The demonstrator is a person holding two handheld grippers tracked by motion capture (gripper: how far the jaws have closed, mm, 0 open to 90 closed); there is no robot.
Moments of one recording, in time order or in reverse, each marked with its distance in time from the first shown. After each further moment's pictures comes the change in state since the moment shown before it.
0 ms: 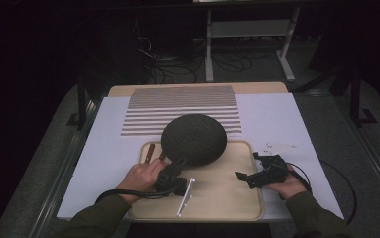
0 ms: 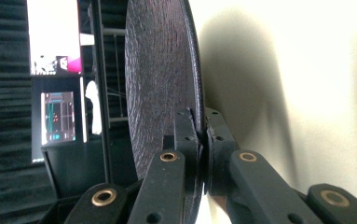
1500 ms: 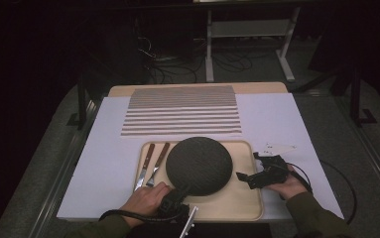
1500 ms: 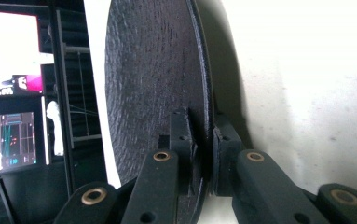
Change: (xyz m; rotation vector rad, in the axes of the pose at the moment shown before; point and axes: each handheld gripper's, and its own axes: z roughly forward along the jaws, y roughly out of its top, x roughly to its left) left arm -0.050 0.022 -0.021 -0.044 -0.151 0.016; right arm 0.000 -0.001 -0.001 -0.004 -0.006 -0.015
